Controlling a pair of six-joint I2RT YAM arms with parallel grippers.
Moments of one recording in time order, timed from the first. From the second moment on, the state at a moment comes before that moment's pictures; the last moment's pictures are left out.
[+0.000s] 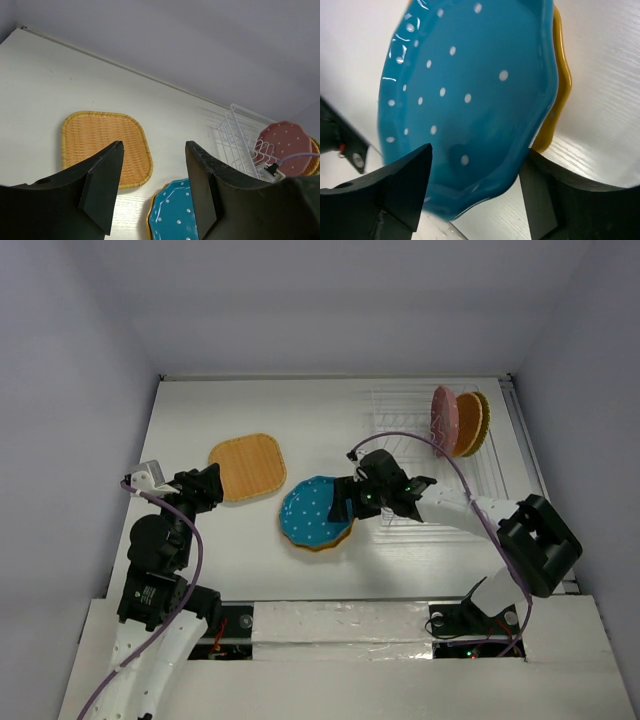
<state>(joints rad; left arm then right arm) -0.28 0.31 0.61 -0.26 -0.25 -0.47 0.72 1.53 0.88 -0.11 -0.29 0.55</state>
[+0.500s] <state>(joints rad) -0.28 0.31 0.61 -0.26 -0.25 -0.47 0.88 1.56 1.04 -0.36 0.05 0.49</state>
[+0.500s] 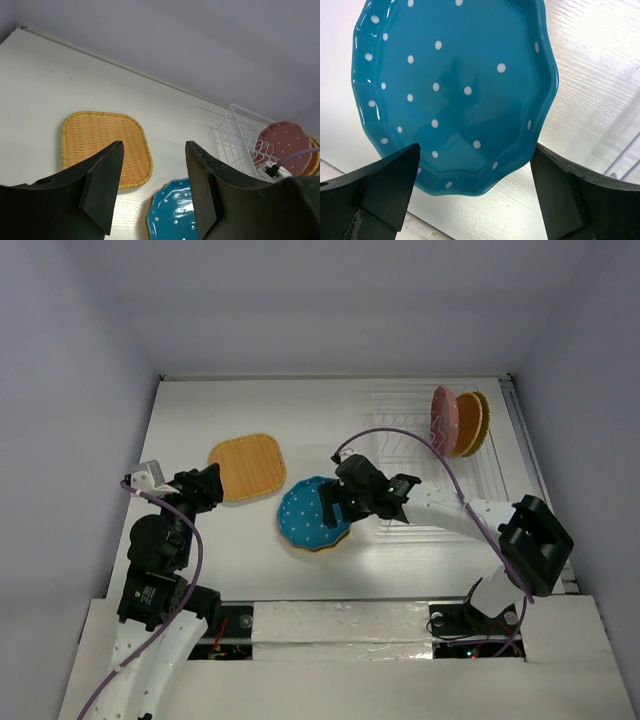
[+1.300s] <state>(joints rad) -0.28 0.29 0.61 -0.26 -0.25 -0.47 0.78 1.46 1.27 -0.46 0.49 0.43</state>
